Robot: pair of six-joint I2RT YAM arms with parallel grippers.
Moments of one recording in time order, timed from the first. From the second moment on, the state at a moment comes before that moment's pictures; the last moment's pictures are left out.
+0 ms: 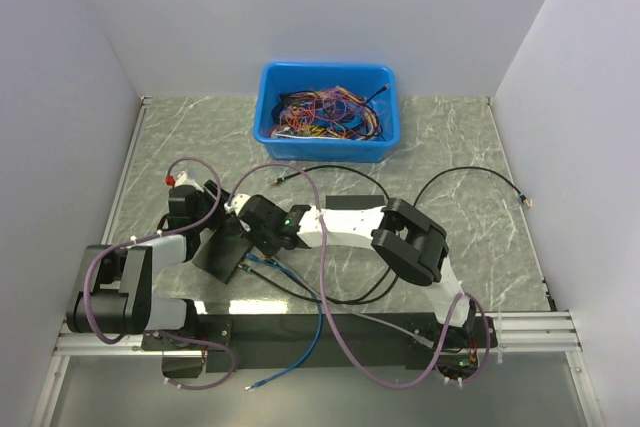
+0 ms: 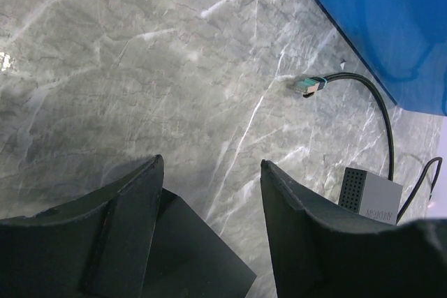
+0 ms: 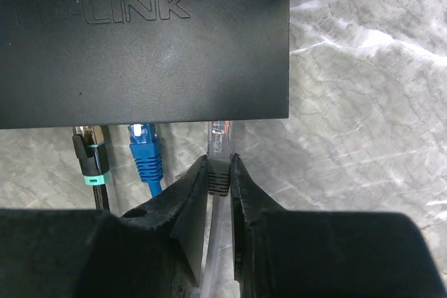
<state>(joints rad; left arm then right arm) -0.04 1.34 0.33 0.45 0.22 -0.79 1.14 2.09 1.47 -0.32 0.07 0.14</state>
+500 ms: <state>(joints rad) -0.04 1.34 0.34 0.43 0.22 -0.79 1.15 2.09 1.47 -0.33 0.11 0.13</state>
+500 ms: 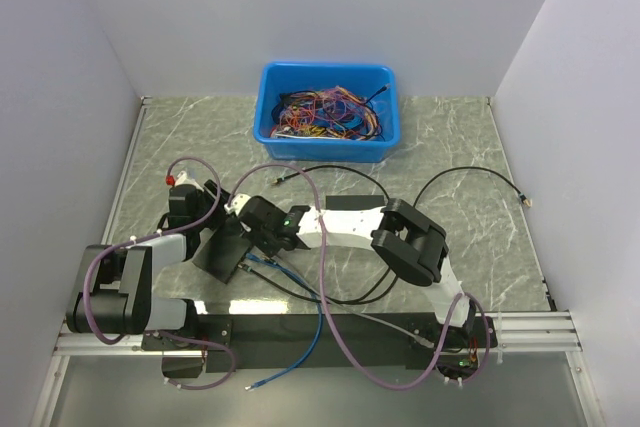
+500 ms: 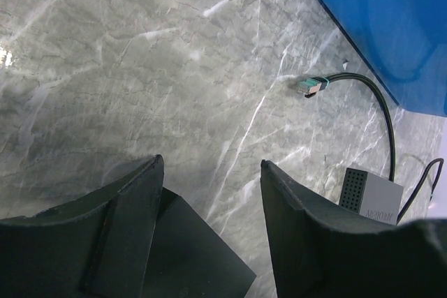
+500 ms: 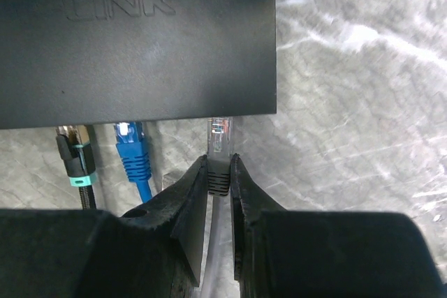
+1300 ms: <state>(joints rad) -0.04 1.34 0.34 0.44 0.22 -0.79 1.15 2.12 1.52 -0.36 0.10 0.13</state>
